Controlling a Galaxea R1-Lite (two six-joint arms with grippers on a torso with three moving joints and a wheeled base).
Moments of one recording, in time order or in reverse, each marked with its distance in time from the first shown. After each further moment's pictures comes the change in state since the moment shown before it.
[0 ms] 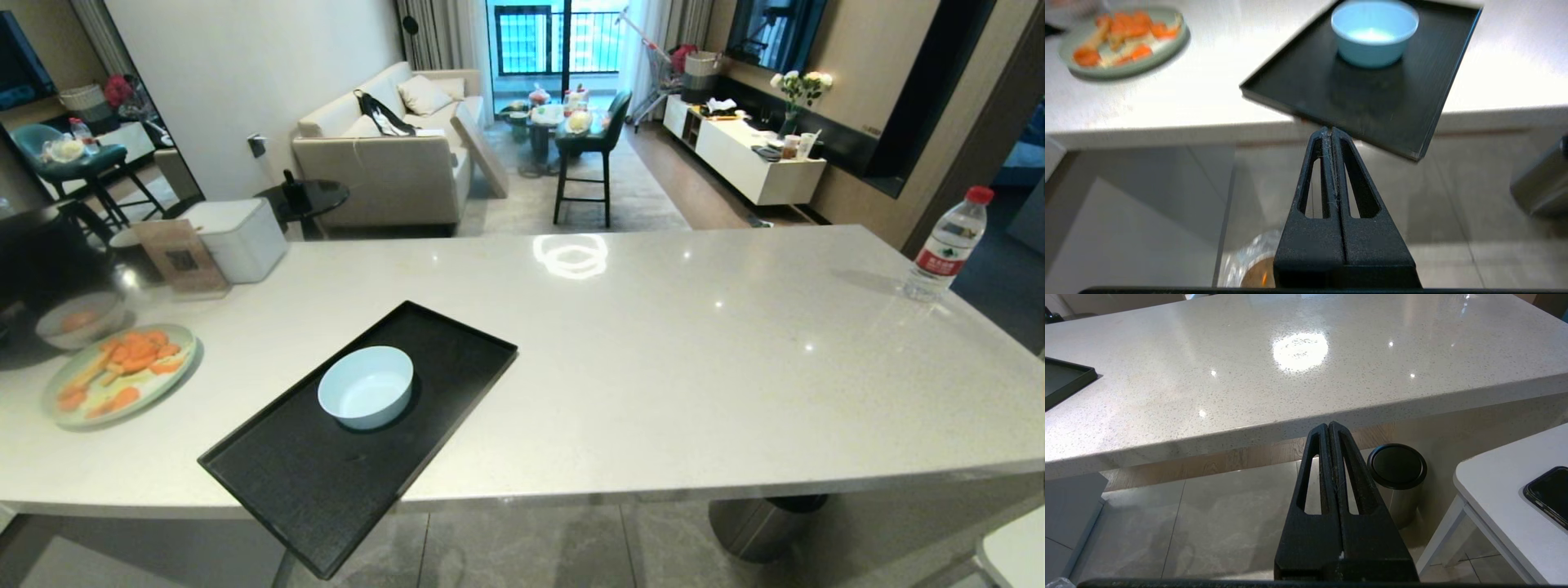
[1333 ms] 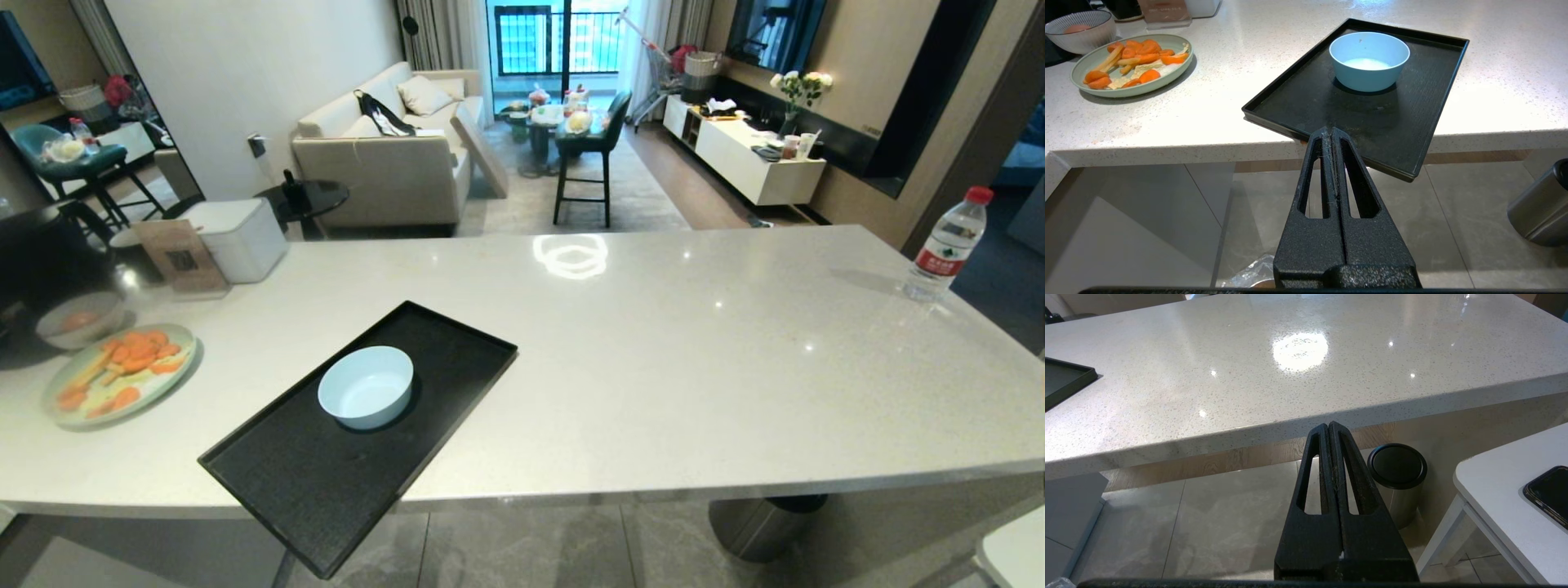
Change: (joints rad) left arm -0.006 -0.083 0.000 0.001 0.006 -0.013; right arm 0.000 0.000 0.000 0.001 0.000 0.002
